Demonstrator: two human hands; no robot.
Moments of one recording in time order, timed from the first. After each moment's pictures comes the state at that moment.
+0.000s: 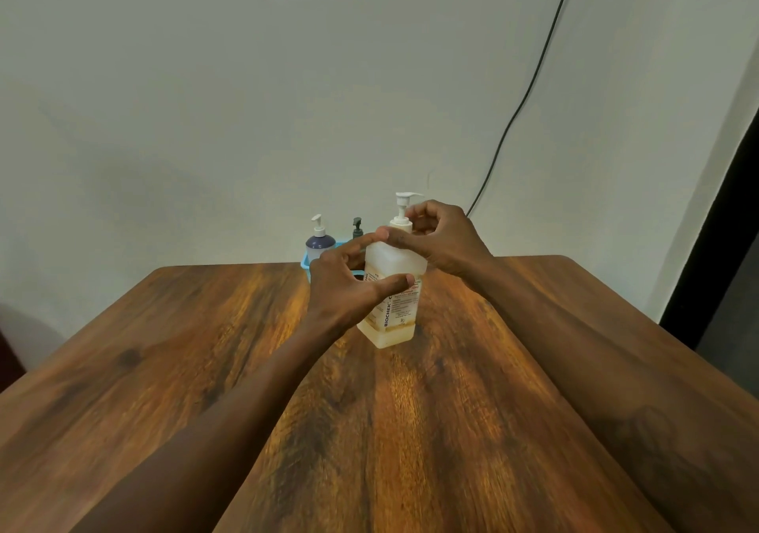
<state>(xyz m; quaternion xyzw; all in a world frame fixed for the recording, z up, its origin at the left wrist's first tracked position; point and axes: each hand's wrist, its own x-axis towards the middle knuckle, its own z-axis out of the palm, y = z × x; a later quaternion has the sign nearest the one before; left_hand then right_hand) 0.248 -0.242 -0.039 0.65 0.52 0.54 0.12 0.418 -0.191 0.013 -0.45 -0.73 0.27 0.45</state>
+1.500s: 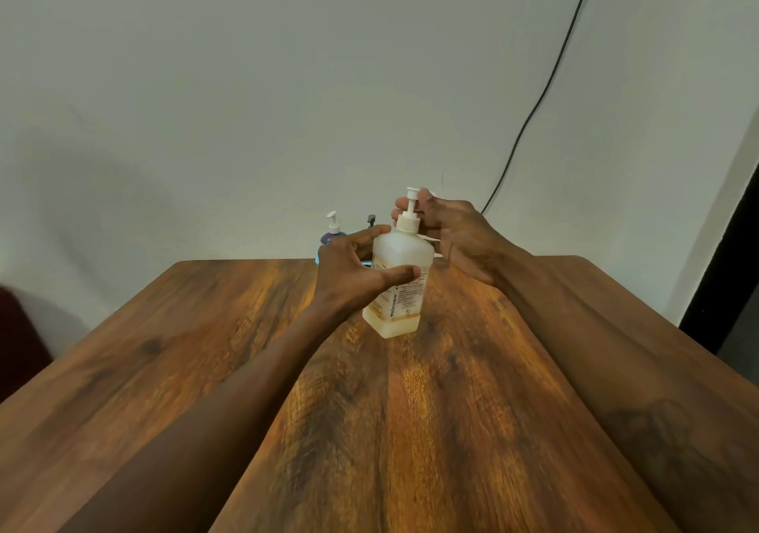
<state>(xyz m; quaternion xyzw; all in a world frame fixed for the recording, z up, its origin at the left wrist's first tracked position) 0.237 -0.245 -0.023 0.66 0.52 0.53 0.12 0.419 -0.192 0.023 -0.32 -0.66 0.52 0.44</state>
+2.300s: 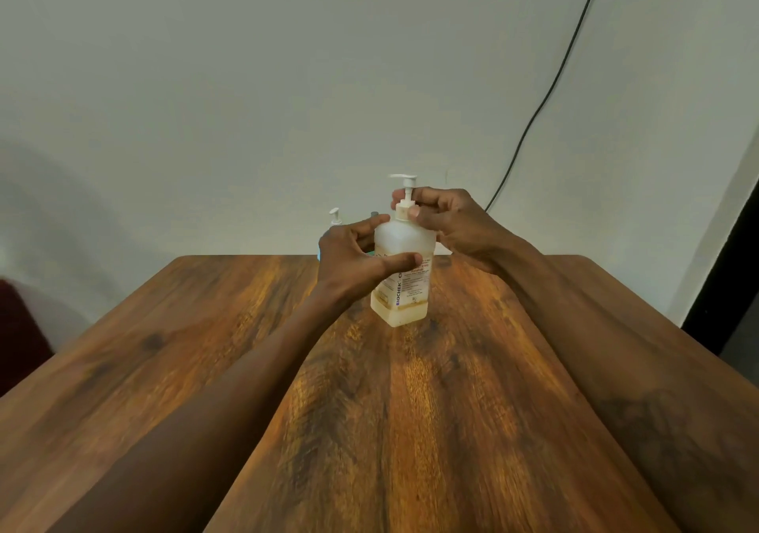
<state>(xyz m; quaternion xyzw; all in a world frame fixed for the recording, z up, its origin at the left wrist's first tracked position) 0.231 -0.231 -0.022 0.64 0.51 0.56 0.14 0.413 -0.184 0.031 -0.31 -0.73 0.45 0.41</state>
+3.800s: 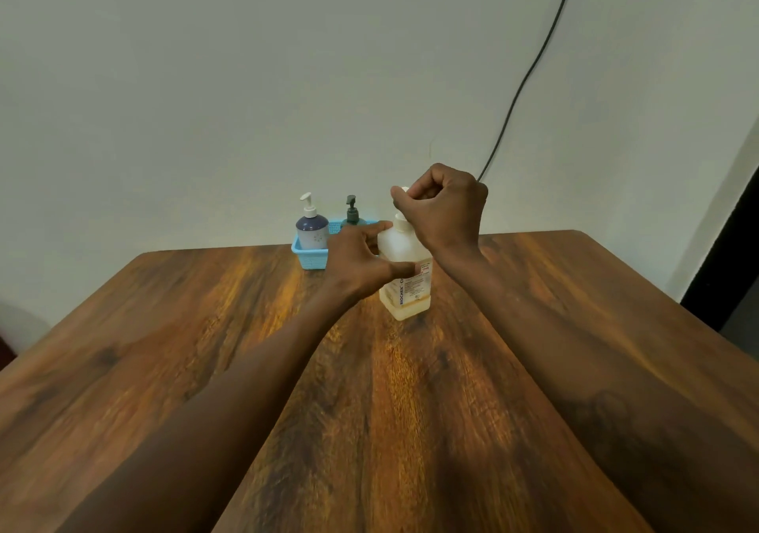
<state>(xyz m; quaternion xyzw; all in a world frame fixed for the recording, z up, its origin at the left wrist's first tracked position) 0.257 -0.144 -0.066 0.68 0.53 0.47 0.17 0.399 -0.125 -0.010 -0.43 -0.63 0.00 0.65</state>
